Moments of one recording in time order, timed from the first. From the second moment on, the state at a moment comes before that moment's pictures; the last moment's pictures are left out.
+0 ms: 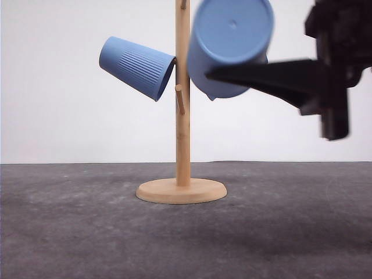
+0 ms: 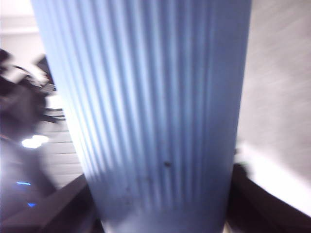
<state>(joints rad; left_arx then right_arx) -0.30 1.10 1.45 -1.13 0.52 0.00 0.64 1.06 0.21 0.91 -0.73 1.69</state>
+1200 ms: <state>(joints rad) -0.29 1.10 1.45 -1.14 0.50 0.01 0.61 1.65 0.62 1.11 -0.76 1.89</state>
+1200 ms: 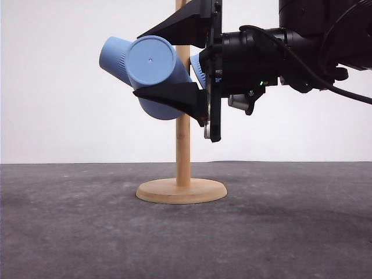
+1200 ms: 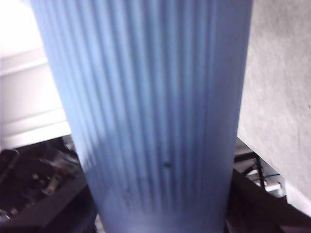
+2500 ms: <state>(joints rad) -0.29 1.10 1.45 -1.14 0.50 0.00 0.51 1.66 0.62 0.99 -0.80 1.93</state>
